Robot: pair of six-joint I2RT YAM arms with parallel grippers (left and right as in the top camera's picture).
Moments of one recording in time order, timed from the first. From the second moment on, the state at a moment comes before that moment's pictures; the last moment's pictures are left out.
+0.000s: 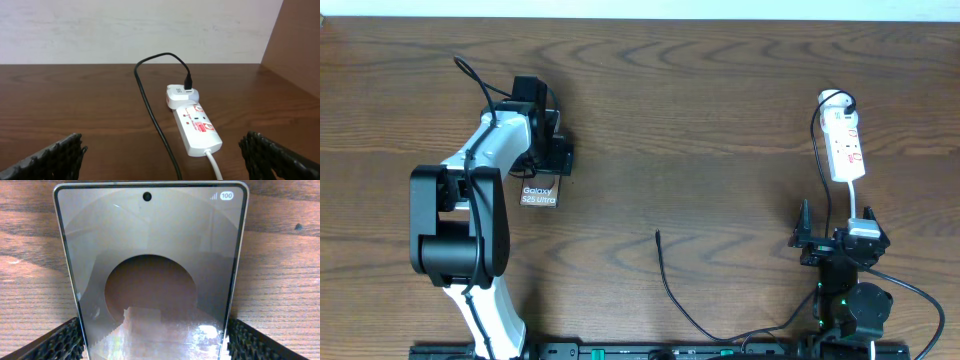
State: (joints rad) left arm -0.05 2.01 1.32 -0.76 0.00 0.03; right arm -0.13 0.01 0.01 -0.07 0.00 -0.03
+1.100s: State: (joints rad) left arm -0.05 2.01 1.32 -0.76 0.00 0.03; right arm -0.13 0.01 0.01 -0.07 0.00 -0.03
